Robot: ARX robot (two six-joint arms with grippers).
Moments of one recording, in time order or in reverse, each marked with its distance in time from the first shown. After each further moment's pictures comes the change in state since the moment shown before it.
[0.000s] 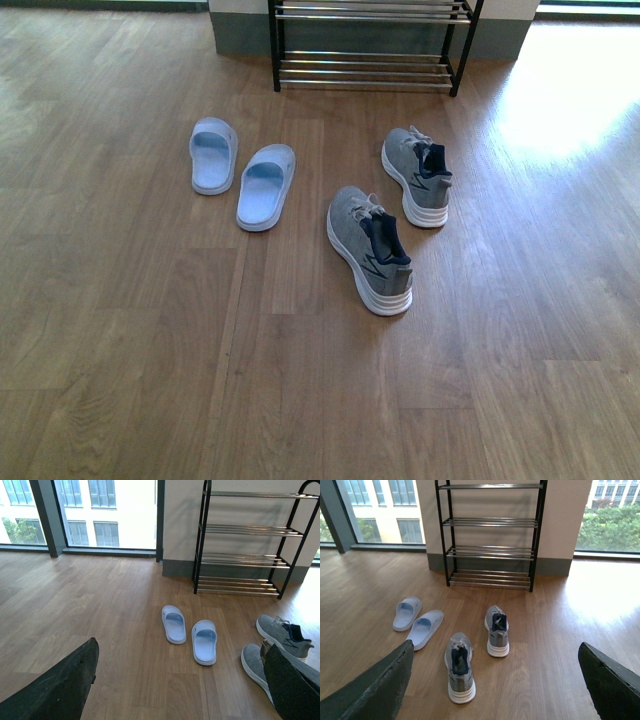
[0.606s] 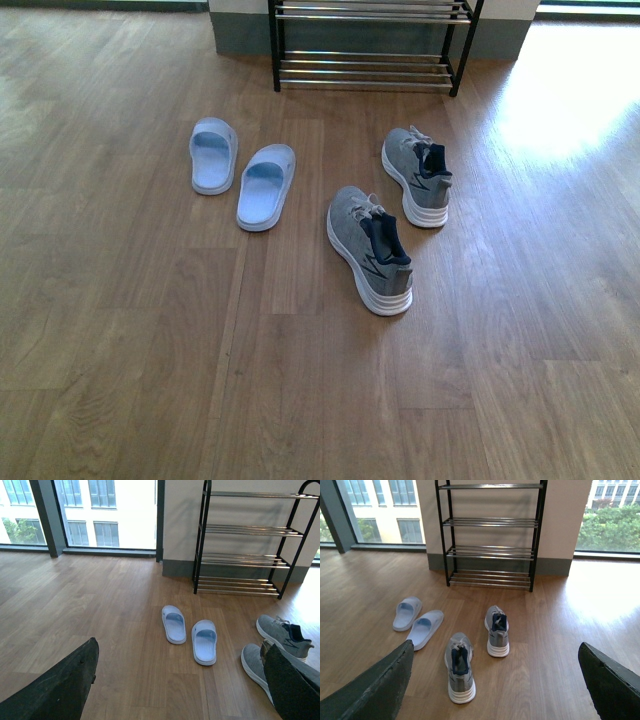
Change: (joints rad) left arm 0.000 0.000 0.000 0.000 0.000 0.000; right arm 0.000 0.000 0.000 0.000 0.000 0.000
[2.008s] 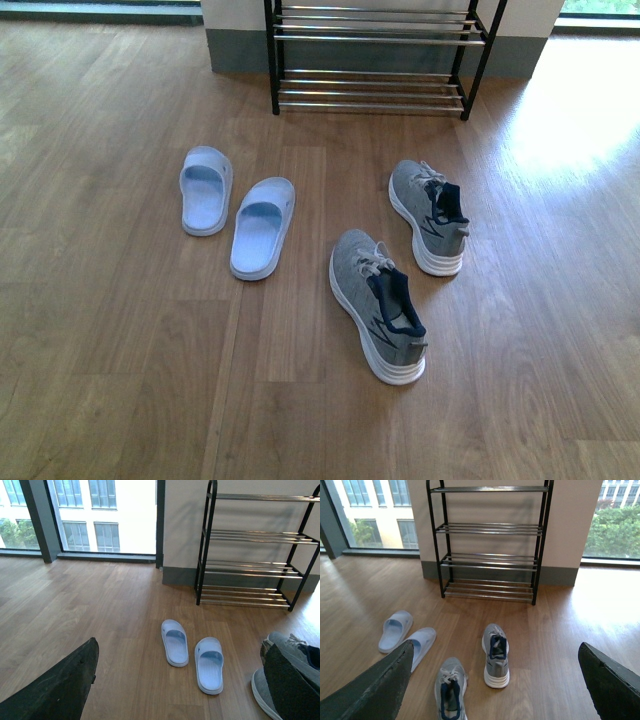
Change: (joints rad) left arm 0.000 0.000 0.000 0.000 0.000 0.000; right arm 0.000 0.000 0.000 0.000 0.000 0.000
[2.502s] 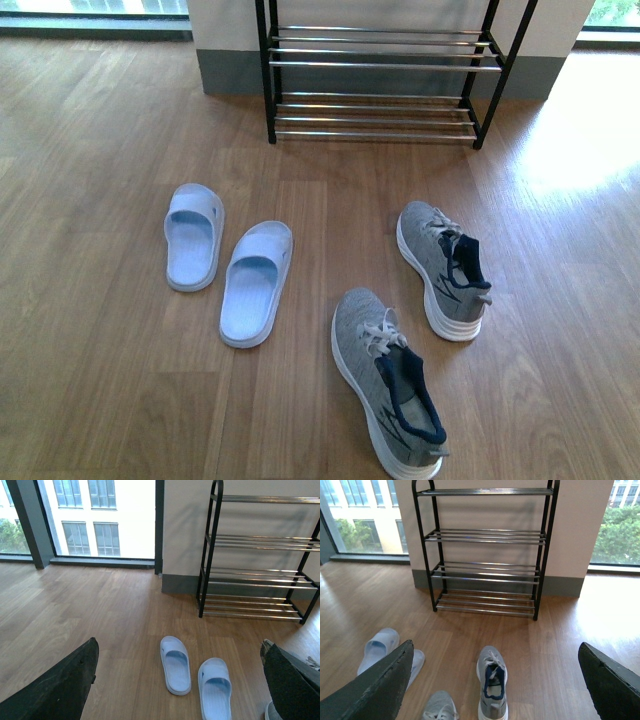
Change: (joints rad) left arm 0.000 0.000 0.000 0.000 0.000 0.000; right arm 0.000 0.000 0.000 0.000 0.000 0.000
